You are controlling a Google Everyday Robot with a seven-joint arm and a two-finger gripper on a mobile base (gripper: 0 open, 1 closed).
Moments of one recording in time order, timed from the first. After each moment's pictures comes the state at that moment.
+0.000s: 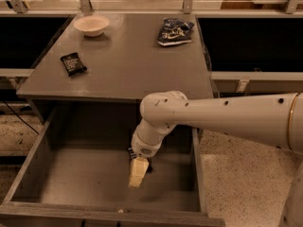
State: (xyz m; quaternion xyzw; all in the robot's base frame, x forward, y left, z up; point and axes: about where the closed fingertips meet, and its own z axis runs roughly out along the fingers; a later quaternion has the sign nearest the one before) arm 0.476 0.053 0.610 -0.68 0.70 0.17 0.11
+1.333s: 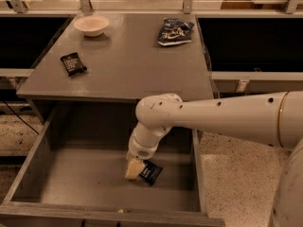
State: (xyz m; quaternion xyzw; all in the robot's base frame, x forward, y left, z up) arm 0.472 0.060 0.597 -0.69 0.70 0.16 0.10
